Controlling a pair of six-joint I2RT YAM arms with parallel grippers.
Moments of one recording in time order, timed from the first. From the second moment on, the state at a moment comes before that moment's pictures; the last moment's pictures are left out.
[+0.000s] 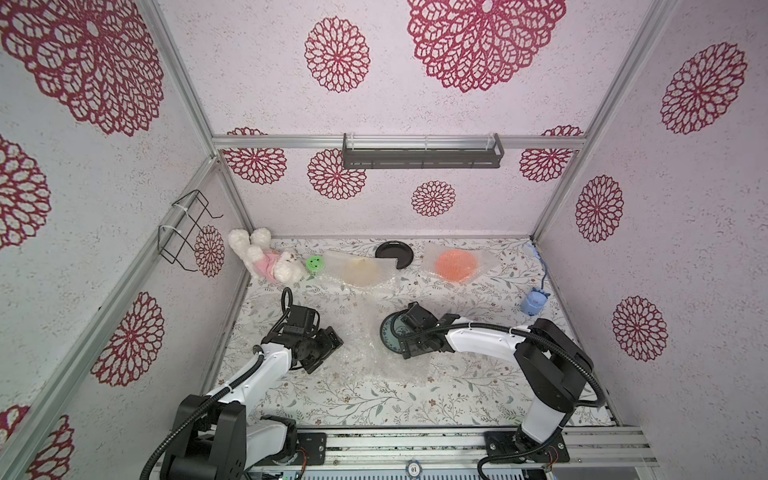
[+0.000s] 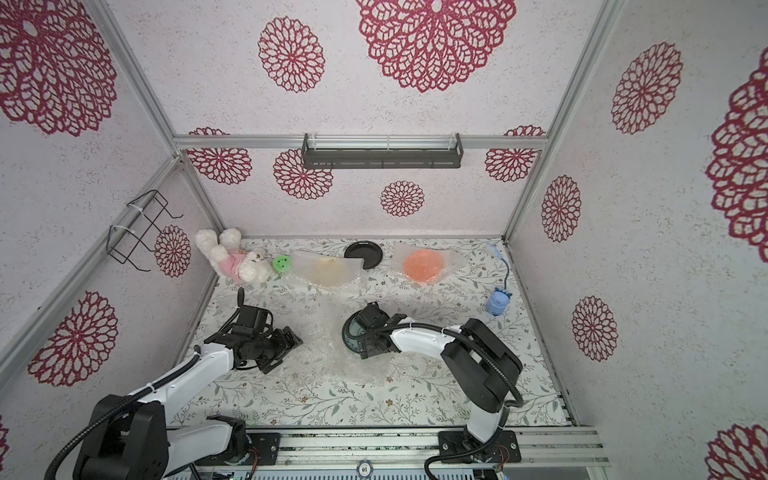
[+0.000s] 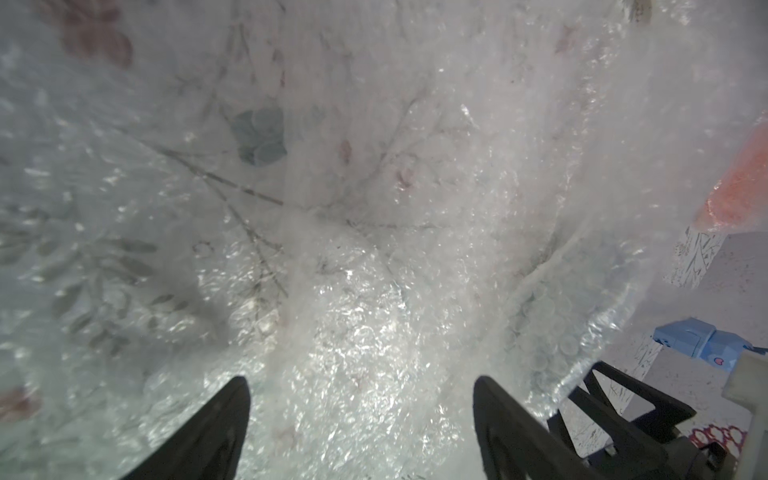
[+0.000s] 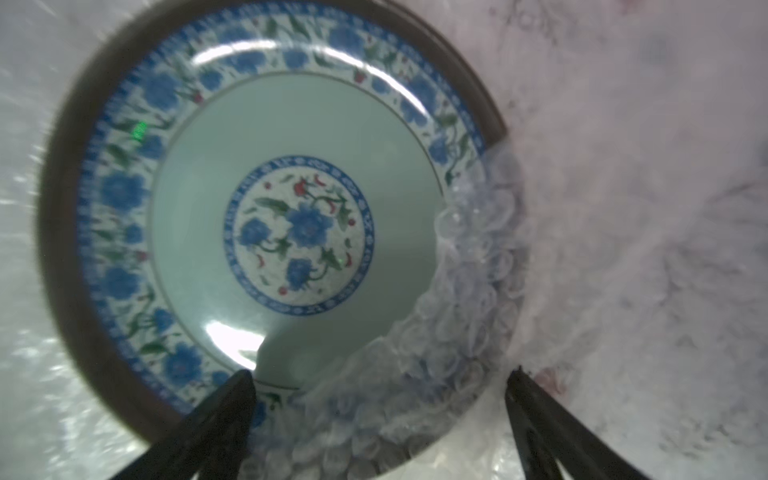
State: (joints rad) left arm -0.19 1.24 0.58 -0.49 0.28 -0.86; right arm 0.87 1.76 1.03 -0.47 0.19 0.53
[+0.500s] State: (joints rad) left arm -0.18 1.37 0.62 -0.45 0.26 -0.83; right arm 0.87 1.74 1.04 -0.48 0.26 0.54
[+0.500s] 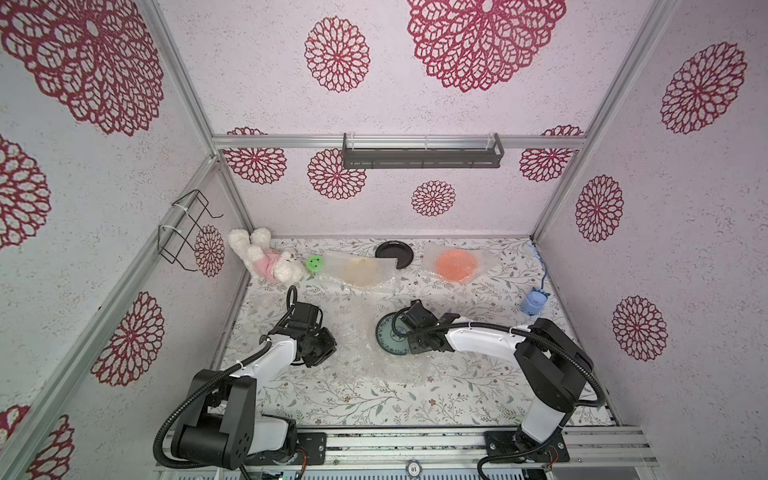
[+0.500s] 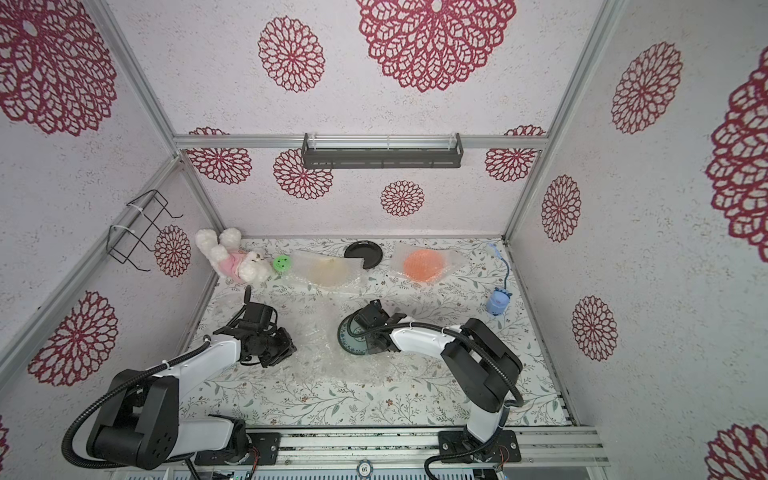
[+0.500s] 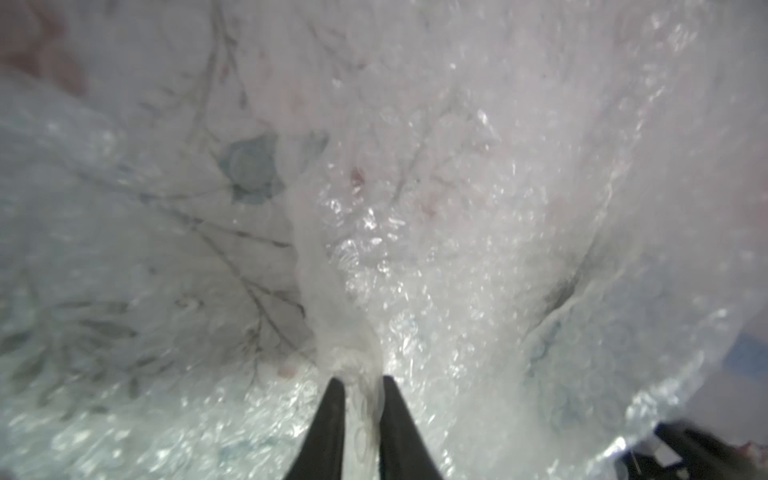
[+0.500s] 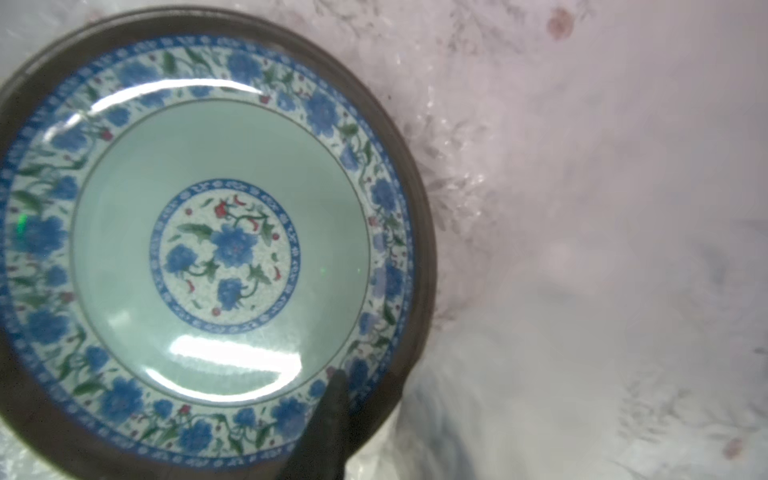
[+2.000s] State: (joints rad) left arm 0.12 1.41 0.84 -0.64 0.12 -0.71; right arm 0.27 1.29 0.54 -0.24 -0.11 0.55
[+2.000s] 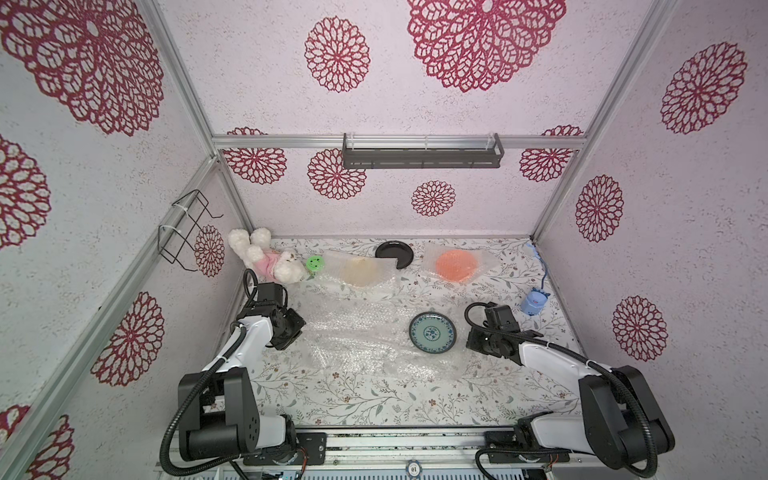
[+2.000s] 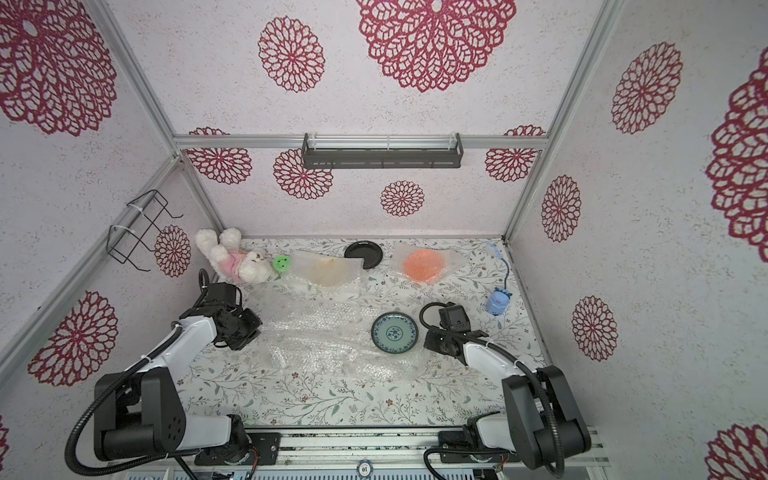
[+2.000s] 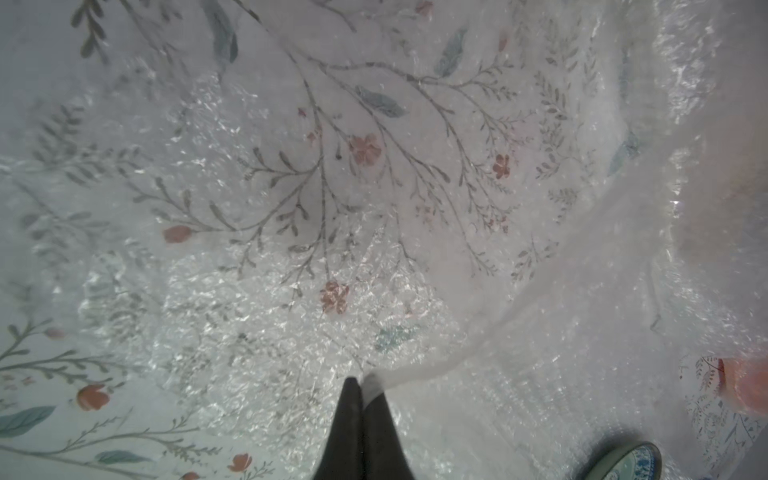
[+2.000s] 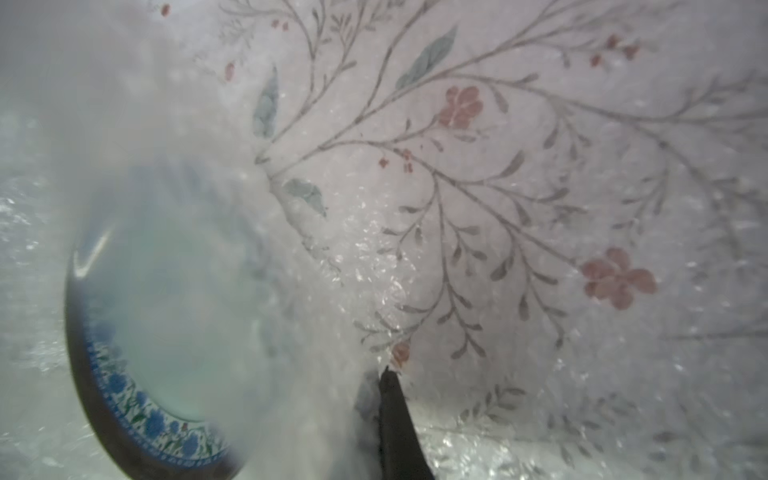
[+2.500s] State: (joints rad) left arm 0.14 1.50 0.83 -0.54 0.17 -0.72; right arm 0.05 1.17 0.41 -0.13 -0.31 0.62
